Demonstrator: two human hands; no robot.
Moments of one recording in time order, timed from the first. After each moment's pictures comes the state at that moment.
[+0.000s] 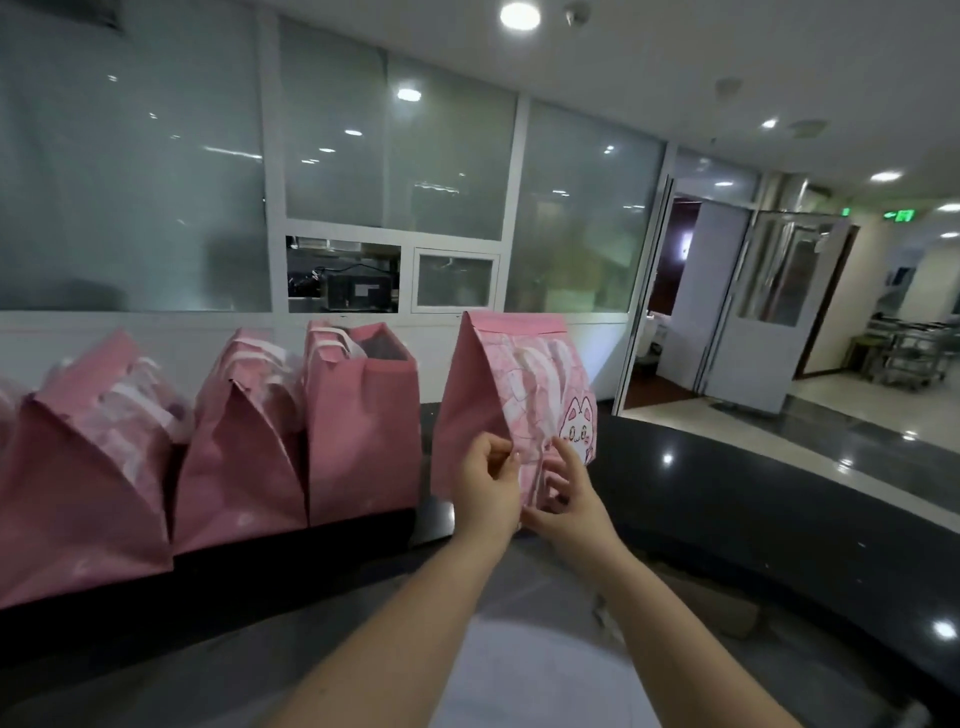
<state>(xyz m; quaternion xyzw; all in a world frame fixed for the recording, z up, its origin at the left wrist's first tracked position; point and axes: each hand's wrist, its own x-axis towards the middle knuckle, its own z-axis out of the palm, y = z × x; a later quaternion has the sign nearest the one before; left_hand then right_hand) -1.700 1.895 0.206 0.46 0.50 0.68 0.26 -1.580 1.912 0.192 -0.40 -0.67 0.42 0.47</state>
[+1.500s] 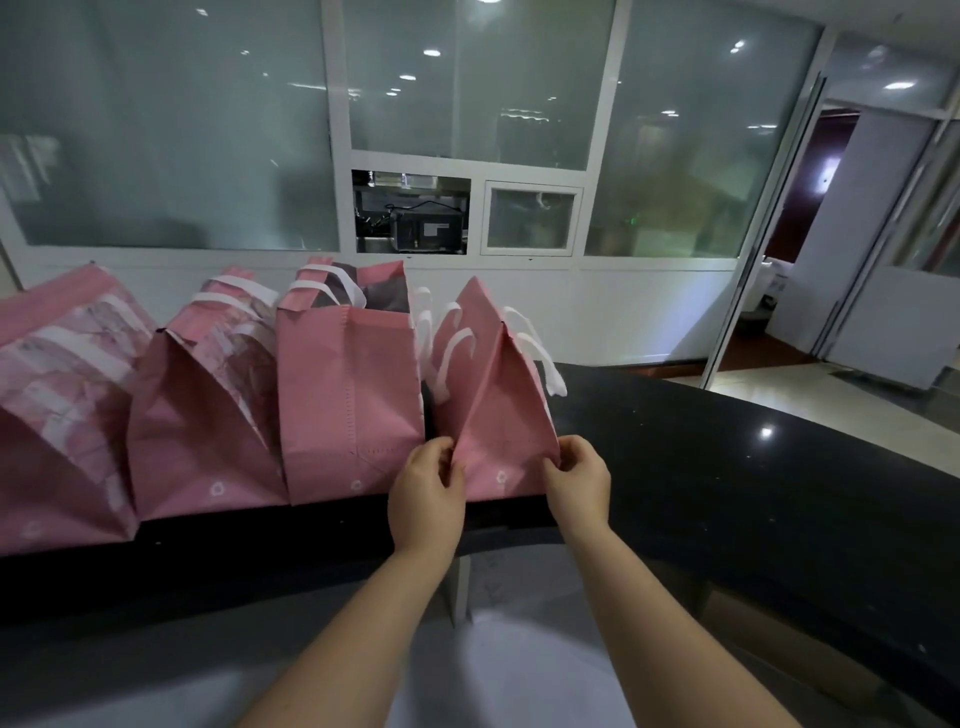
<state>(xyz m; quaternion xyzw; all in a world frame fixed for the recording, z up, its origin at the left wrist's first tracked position) -1.757 1.981 0.117 0.43 0.70 0.57 0.02 -1.616 2.070 0.122 -0.53 -0.61 0.35 0.47</state>
